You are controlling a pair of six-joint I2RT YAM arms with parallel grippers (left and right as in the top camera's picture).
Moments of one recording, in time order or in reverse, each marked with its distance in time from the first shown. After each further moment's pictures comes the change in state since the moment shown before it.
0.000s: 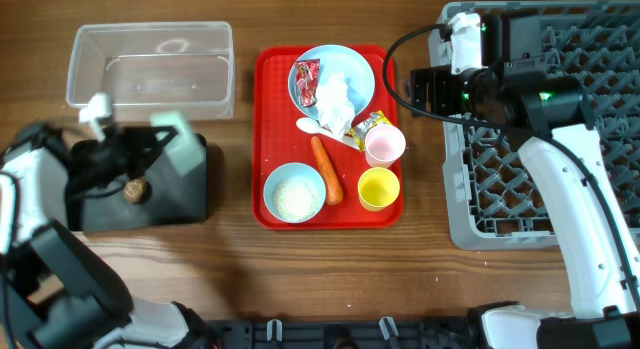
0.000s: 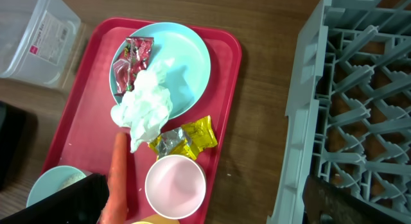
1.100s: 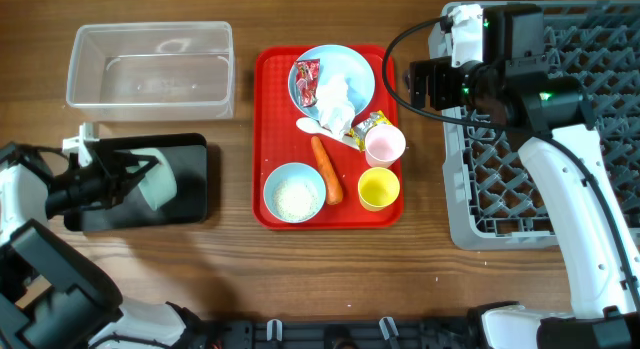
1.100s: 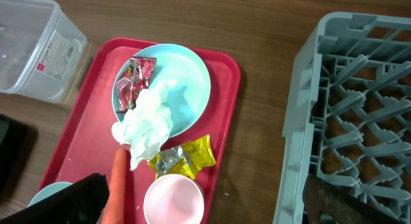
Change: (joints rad) left arm 0.179 0.054 -0.049 0.036 -0.311 -0.102; right arm 0.000 -0.001 0.000 0.065 0.000 -0.011
